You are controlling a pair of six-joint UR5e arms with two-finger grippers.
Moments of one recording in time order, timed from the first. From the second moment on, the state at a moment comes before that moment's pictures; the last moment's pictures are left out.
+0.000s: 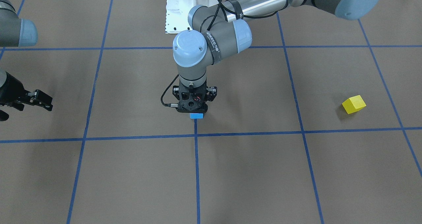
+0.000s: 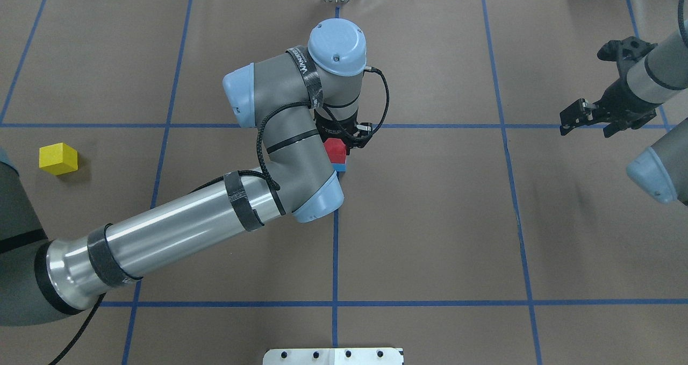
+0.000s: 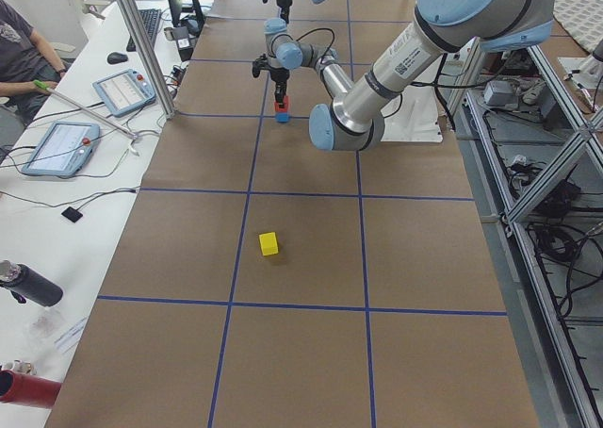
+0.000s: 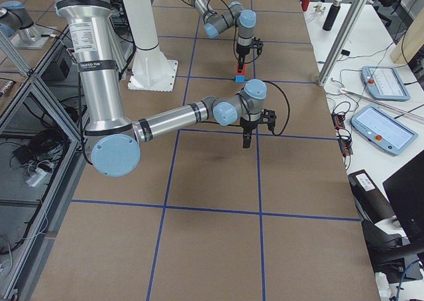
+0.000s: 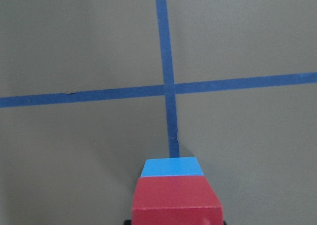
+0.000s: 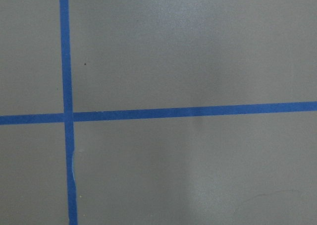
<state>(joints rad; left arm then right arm) -0.59 -2.62 -1.24 -1.53 -1.98 -1.04 1.06 -1.41 1.71 -1.40 2.23 0.73</state>
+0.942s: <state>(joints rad) -0.59 -2.61 -1.24 -1.54 -1.98 -1.04 1.06 -1.41 1.71 -1.40 2.23 0.73</state>
